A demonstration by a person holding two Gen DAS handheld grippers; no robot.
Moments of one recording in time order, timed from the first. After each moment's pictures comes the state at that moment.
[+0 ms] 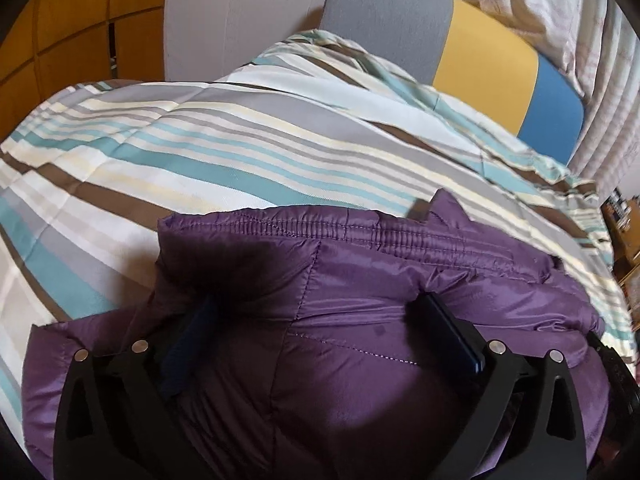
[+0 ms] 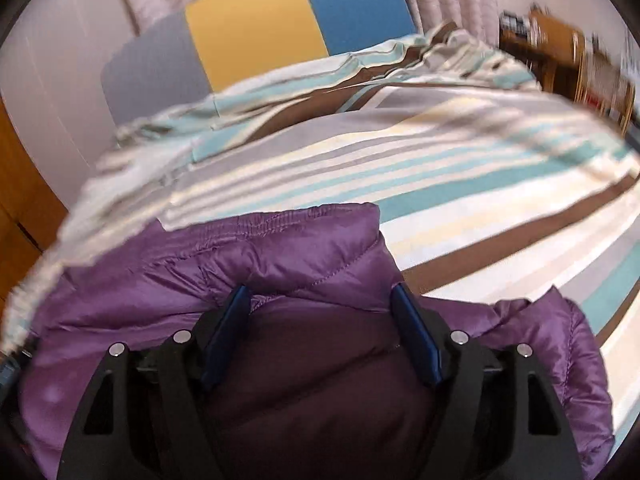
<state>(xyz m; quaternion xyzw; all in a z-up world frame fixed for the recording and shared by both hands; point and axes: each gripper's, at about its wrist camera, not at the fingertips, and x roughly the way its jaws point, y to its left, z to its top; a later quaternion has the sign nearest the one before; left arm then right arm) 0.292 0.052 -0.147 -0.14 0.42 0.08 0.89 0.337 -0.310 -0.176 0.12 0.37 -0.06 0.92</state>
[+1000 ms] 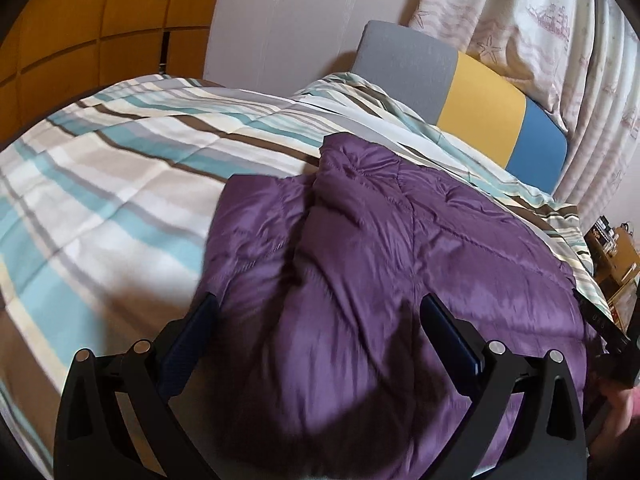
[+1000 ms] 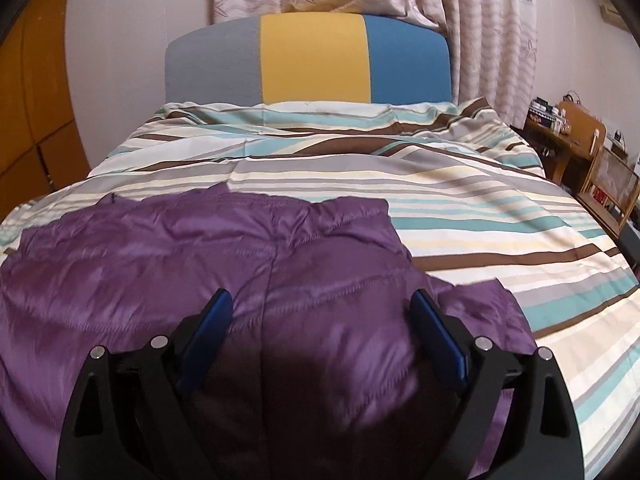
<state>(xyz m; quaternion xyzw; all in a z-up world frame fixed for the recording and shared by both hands) 0.094 0.079 -0.130 -0.18 0.34 0.10 0.92 0.252 -0.280 -0.156 0.01 0.30 -0.01 0.95</state>
